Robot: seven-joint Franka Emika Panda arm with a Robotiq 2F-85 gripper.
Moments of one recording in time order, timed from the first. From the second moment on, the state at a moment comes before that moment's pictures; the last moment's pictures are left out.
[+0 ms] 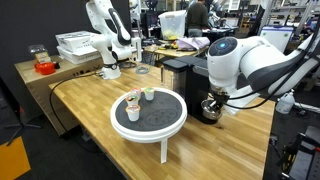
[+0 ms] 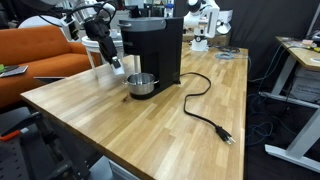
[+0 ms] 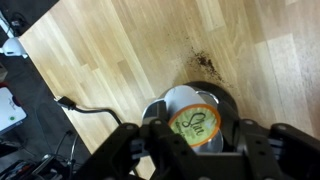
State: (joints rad) arm 0.27 0.21 0.09 -2.36 -0.71 2.33 1.11
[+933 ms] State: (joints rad) arm 0.25 0.36 0.08 -2.28 -0.95 2.29 1.08
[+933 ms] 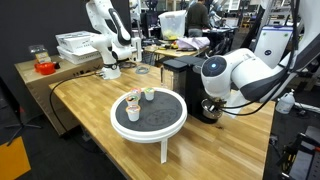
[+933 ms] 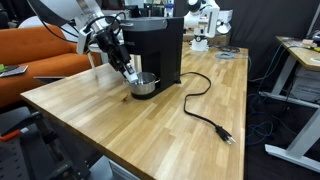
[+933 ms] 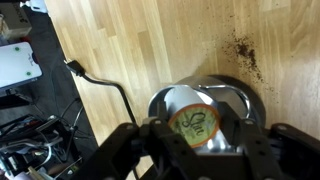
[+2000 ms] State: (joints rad) arm 0.25 0.40 0.07 -2.24 -0.95 2.33 1.09
